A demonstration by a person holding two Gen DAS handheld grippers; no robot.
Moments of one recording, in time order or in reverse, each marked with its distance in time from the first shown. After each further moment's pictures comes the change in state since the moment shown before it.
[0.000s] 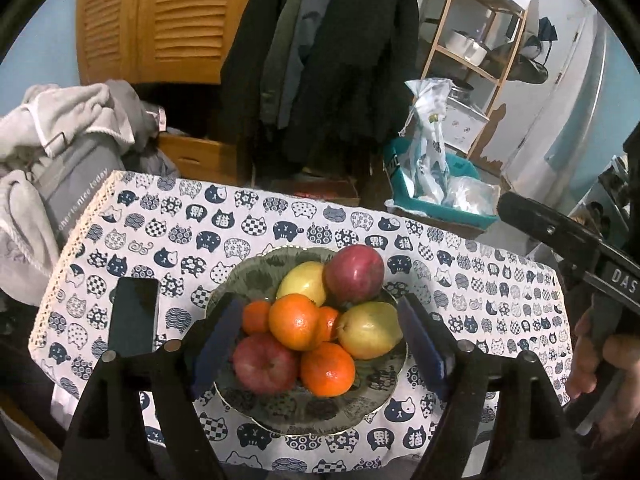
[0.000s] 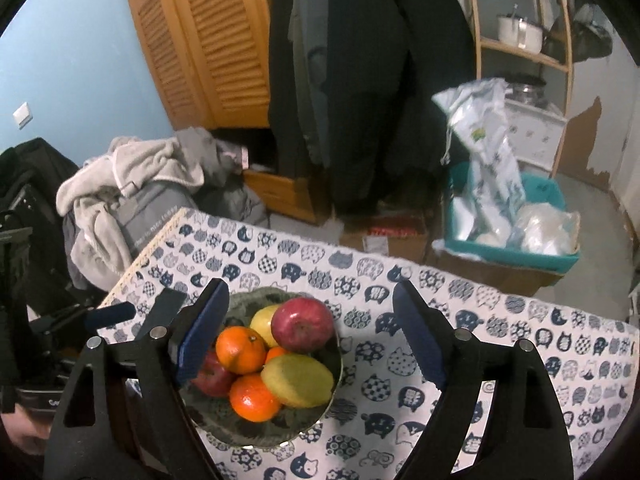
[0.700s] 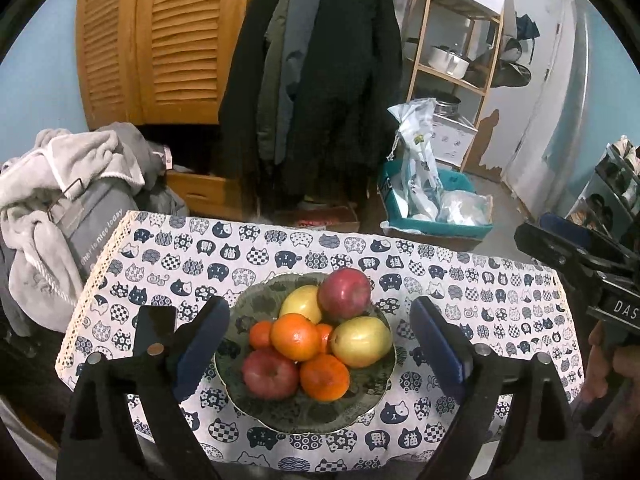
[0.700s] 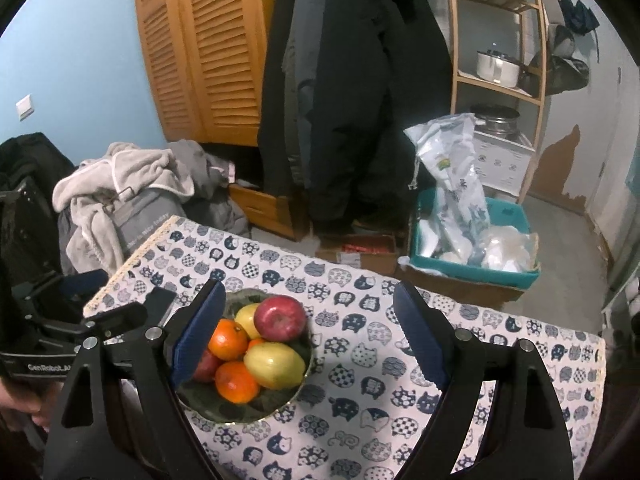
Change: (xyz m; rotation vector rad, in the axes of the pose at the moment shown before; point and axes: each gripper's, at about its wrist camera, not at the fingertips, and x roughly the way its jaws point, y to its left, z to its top) left arm -0.042 -0.028 0.004 0.075 -0.090 0.046; right arm -0.056 -0.001 -0.010 -0.046 -0.048 -0.083
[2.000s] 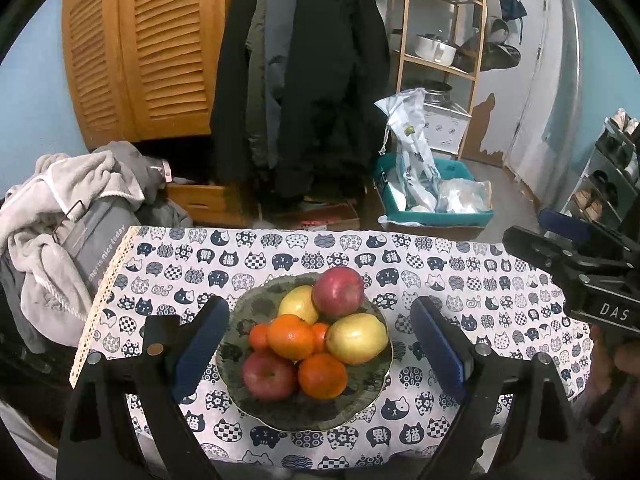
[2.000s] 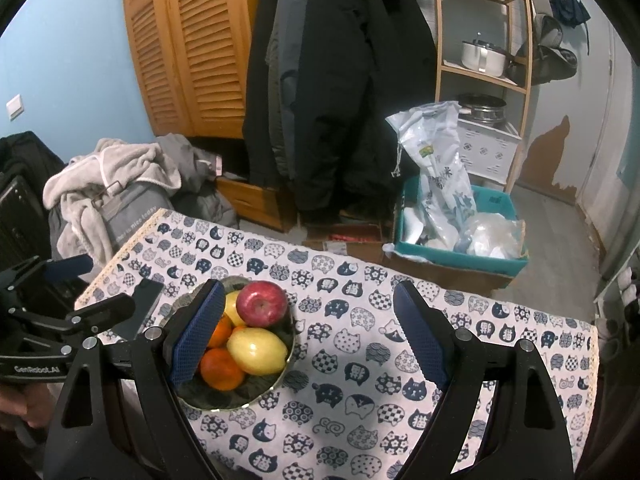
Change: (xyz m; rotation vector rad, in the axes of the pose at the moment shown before) left arm -0.006 -0.027 -0.001 0.076 0.000 0.041; right arm -0.003 -0.012 -0.008 0.014 0.023 -0.023
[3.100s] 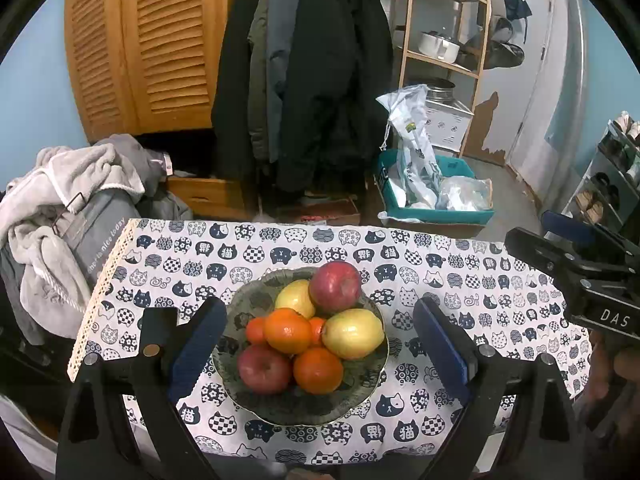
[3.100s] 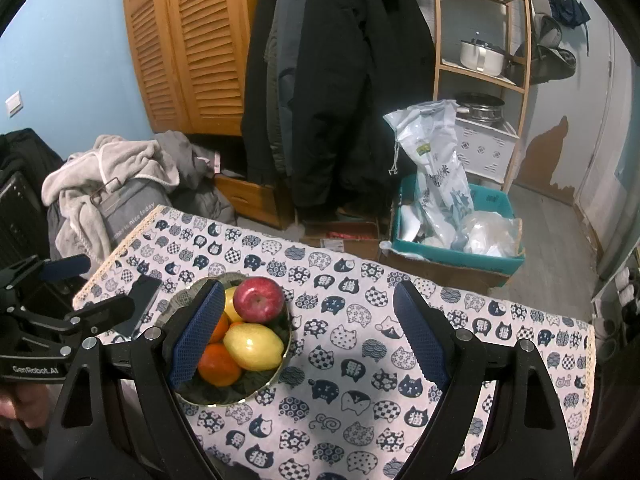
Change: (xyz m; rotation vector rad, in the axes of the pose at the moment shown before) left arm 0.001 -0.002 0.000 -0.025 0.023 0.003; right arm -0.001 -0.001 0.000 -0.002 0.002 -0.001
